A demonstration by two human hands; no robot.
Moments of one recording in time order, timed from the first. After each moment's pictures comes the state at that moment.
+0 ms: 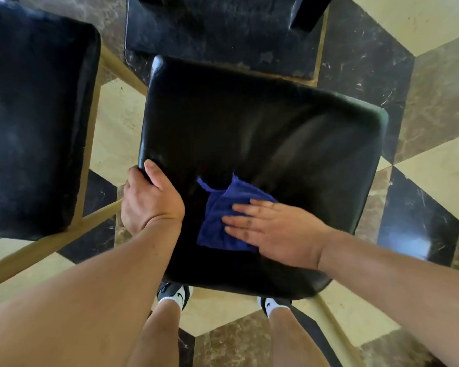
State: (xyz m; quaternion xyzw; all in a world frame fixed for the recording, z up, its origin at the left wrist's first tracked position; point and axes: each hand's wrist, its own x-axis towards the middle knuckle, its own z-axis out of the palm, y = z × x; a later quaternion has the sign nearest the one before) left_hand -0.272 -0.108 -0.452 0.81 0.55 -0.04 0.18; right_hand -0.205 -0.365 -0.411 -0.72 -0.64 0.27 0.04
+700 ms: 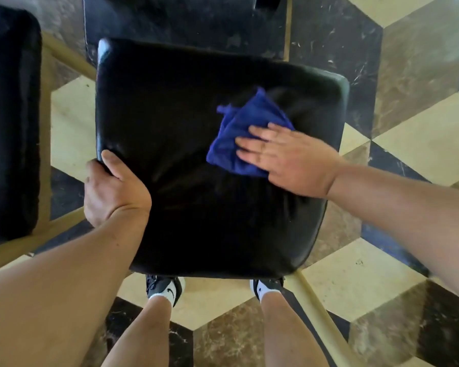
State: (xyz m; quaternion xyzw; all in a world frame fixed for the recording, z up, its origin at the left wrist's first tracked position) left_hand -0.275 -0.107 -0.457 0.81 0.56 -0.02 0.16; right_hand -0.126 -0.416 -0.413 -0.80 -0.56 0.23 -0.02
